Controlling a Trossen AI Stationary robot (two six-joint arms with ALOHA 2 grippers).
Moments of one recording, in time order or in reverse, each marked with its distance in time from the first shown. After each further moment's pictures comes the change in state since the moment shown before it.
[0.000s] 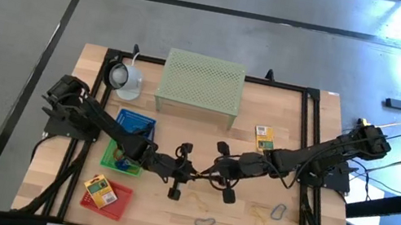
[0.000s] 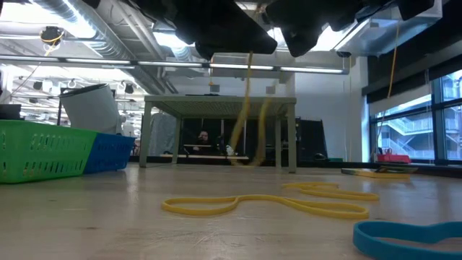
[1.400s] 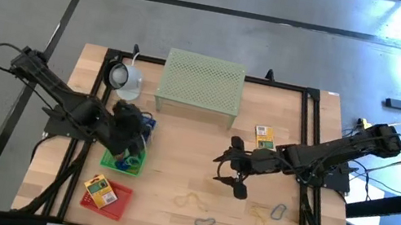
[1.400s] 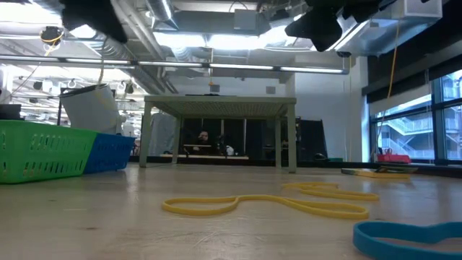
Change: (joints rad) left arm -0.103 -0.629 0.001 -1.261 -0.330 -0.960; right arm 0.002 -0.179 0.000 -0.284 0.061 0.079
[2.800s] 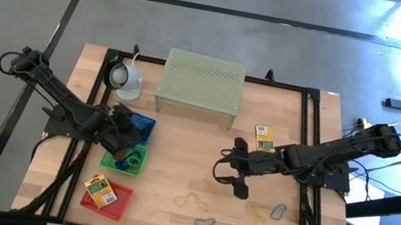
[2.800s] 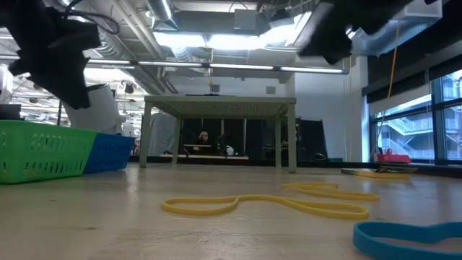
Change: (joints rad) left arm 0.004 0.005 -0.281 -0.130 0.053 -0.517; right arm 0.000 0.000 0.000 -0.124 0.011 0.099
